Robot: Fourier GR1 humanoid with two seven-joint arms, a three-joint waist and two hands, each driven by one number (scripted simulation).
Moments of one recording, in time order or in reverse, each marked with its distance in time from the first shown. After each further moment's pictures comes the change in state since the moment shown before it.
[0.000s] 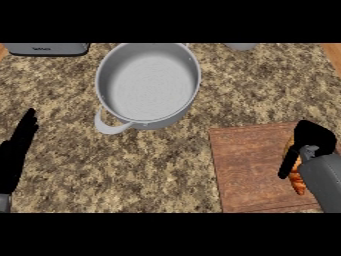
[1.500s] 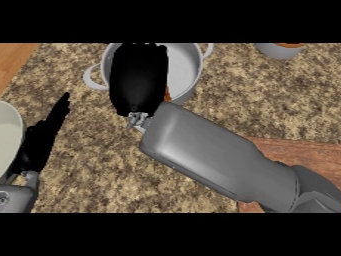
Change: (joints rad) left arm -0.163 -0.053 -0.092 0.066 -0.058 -0.061 0.029; right arm -0.873 0.414 0.482 0.082 0.079 -0.324 0.166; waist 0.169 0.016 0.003
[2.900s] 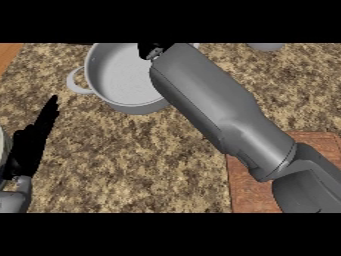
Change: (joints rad) left arm 0.042 -0.005 0.052 -0.013 -0.006 0.023 -0.018; right arm -0.240 0.009 -0.188 0.563 -0.035 -0.482 -0.177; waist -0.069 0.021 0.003
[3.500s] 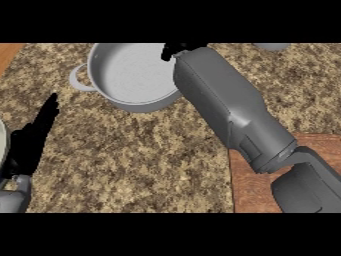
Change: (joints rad) left arm -0.005 -0.003 0.007 -0.011 -0.001 -0.011 -0.006; right arm 0.020 0.003 -0.119 0.236 -0.100 -0.141 -0.173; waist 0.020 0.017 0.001
